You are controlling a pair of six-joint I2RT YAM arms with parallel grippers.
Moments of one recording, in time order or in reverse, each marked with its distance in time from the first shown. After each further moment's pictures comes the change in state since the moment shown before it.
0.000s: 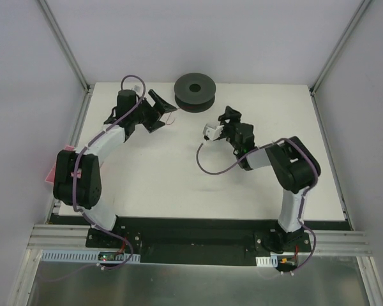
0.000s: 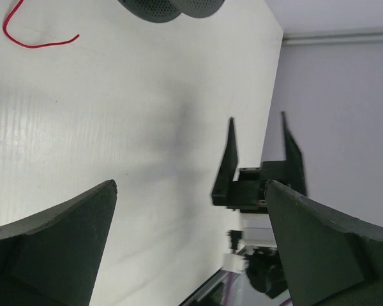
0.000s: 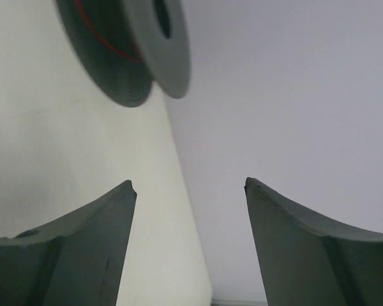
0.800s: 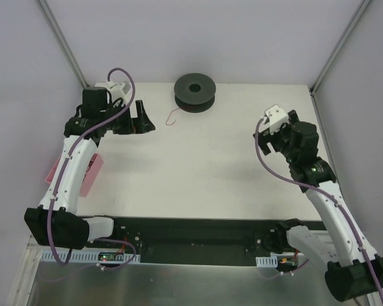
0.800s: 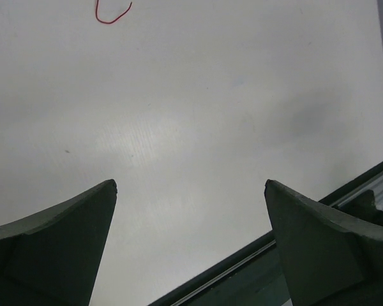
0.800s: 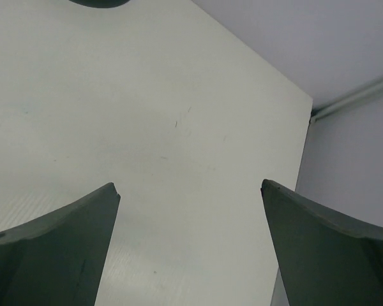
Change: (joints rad) left arm 0.099 -0.375 0.225 -0.795 0.063 0.808; right arm -0.145 -1.064 0.053 -1.348 0.108 0.743
